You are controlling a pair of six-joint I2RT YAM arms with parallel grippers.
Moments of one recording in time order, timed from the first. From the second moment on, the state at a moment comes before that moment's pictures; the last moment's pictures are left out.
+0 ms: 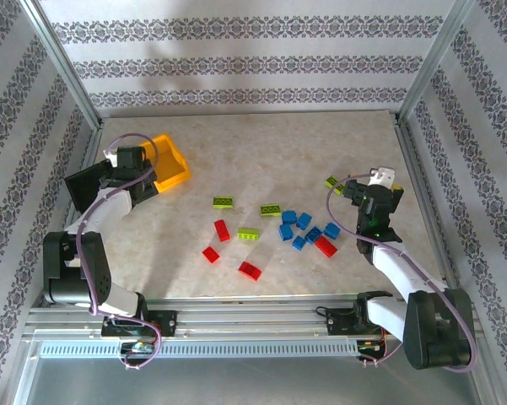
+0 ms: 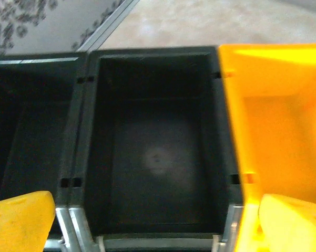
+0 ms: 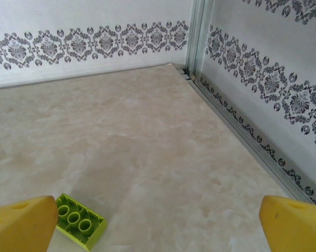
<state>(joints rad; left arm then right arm) 0.06 1.48 0.96 -0.27 -0.42 -0.38 0.05 1.09 0.42 0.36 0.38 0.11</state>
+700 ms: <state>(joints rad) 0.19 1.69 1.04 -0.37 -0.34 -0.44 0.05 1.14 0.46 0.30 0.37 0.13</state>
